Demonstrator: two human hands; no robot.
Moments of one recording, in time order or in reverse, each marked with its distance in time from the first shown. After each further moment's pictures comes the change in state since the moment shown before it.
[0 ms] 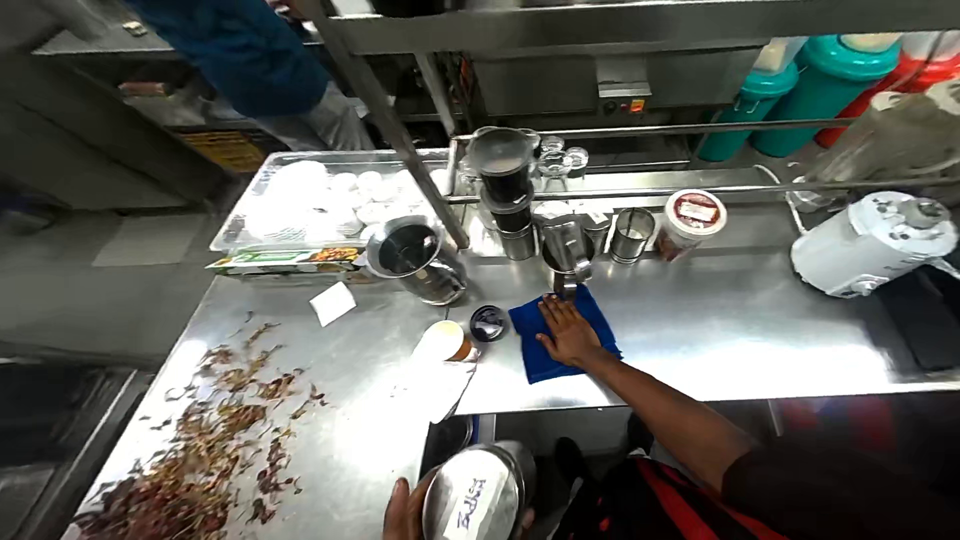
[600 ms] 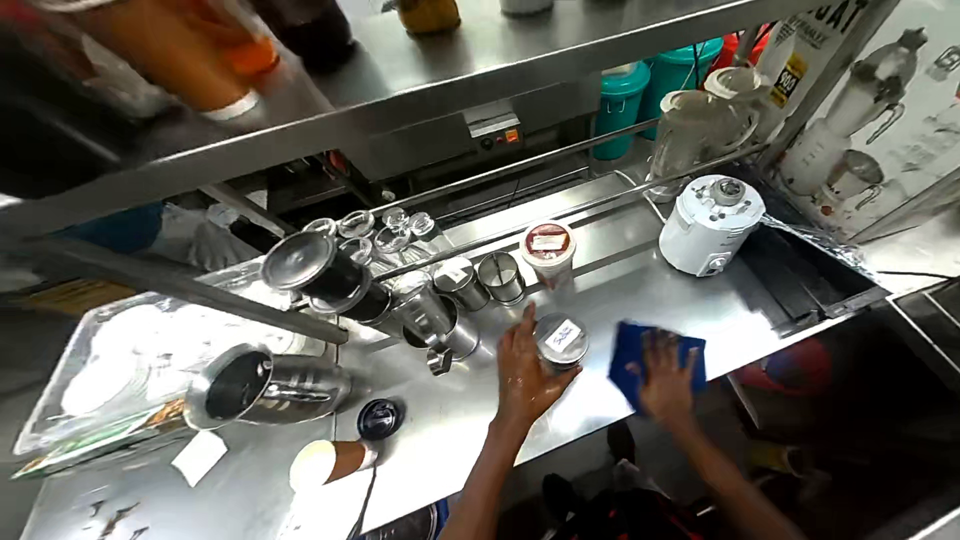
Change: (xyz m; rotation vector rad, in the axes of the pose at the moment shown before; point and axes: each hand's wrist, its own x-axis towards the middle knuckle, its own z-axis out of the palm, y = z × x) left_hand 0.134 0.106 0.341 0.023 -0.529 0.333; right_hand -0.296 0.210 -0.074 -0.218 0.313 0.862
